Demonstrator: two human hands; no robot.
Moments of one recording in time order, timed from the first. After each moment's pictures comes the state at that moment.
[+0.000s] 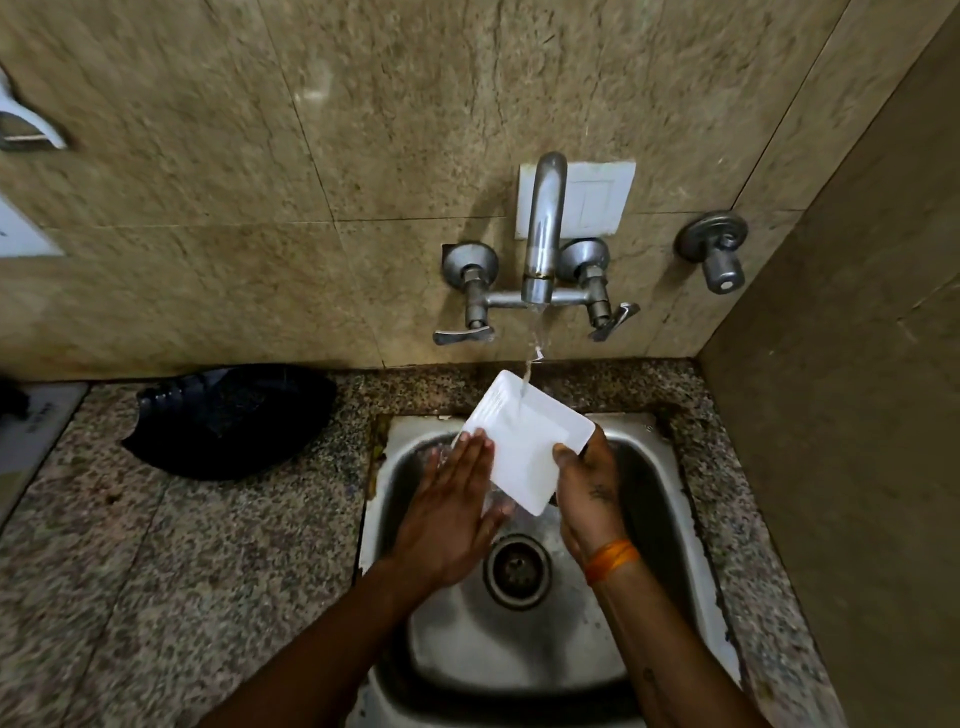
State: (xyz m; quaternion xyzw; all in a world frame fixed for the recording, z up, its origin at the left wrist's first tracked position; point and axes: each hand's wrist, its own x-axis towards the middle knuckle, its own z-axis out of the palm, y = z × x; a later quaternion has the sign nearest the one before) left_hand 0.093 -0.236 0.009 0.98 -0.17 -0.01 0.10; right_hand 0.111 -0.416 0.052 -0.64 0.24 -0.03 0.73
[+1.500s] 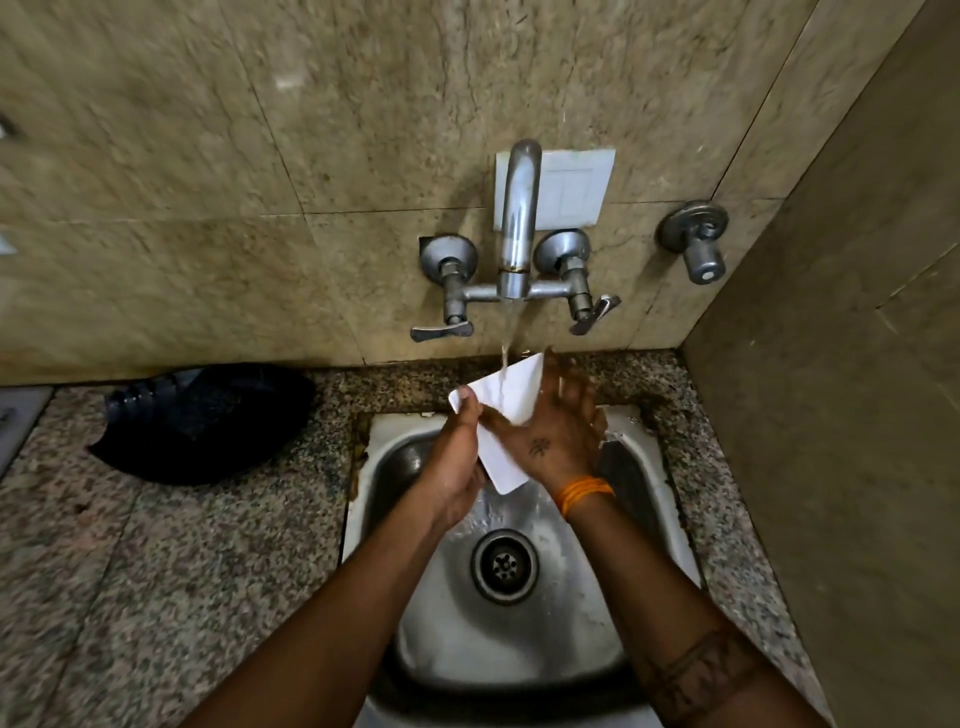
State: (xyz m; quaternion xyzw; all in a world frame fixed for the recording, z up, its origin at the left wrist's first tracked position) left_hand 0.156 -0.301 0.064 0.52 0.24 -0.20 0.80; right_hand 0.163 -0.417 0.071 -0.95 0.12 0.01 0.29
